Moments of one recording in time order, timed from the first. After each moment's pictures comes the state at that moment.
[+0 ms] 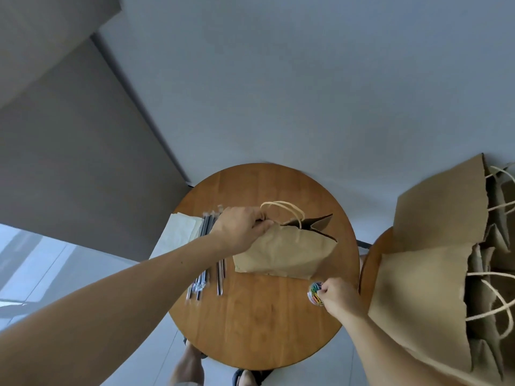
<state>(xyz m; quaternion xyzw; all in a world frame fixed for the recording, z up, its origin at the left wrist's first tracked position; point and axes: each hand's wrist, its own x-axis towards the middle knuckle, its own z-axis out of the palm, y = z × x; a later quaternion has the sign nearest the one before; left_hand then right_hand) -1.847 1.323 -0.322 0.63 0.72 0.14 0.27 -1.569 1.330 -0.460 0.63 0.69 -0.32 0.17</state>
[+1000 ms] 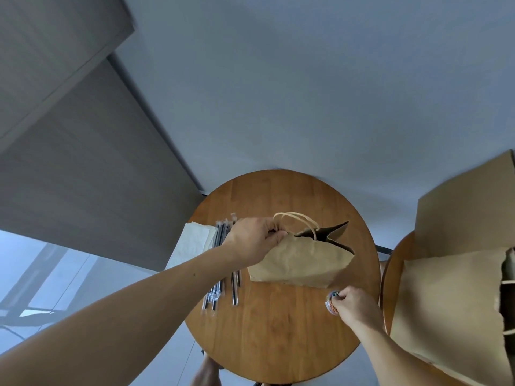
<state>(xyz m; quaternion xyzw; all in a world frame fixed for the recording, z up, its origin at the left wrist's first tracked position) -1.848 1.321 -0.326 0.61 0.72 0.13 0.31 -1.573 1.322 -0.478 0.68 0.65 -0.32 0.10</state>
